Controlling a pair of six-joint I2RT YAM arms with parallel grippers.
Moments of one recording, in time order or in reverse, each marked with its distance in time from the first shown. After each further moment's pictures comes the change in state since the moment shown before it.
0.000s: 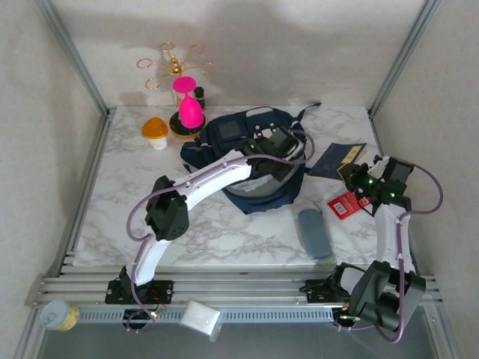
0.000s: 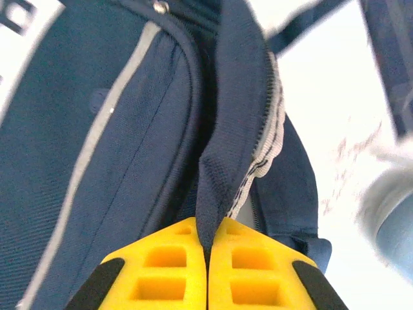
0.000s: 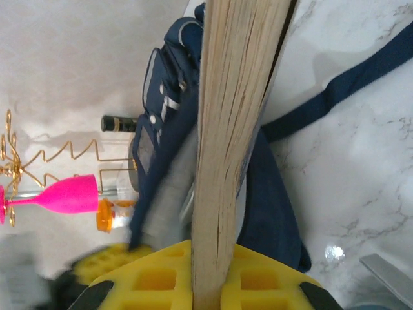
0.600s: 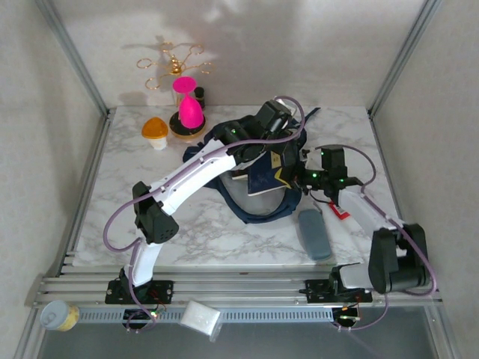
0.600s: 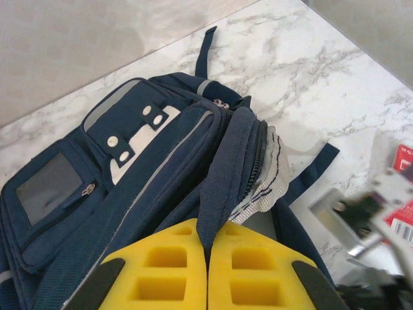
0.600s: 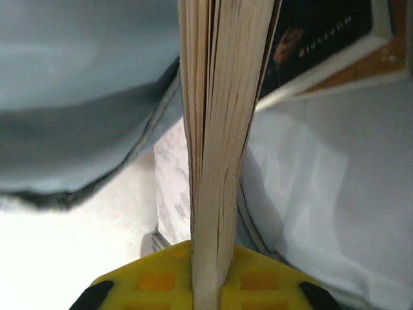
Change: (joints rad) left arm 0.008 -0.084 0.180 -0.035 -0.130 -0.130; right arm 0.557 0.309 0.011 0.329 -0.114 0.095
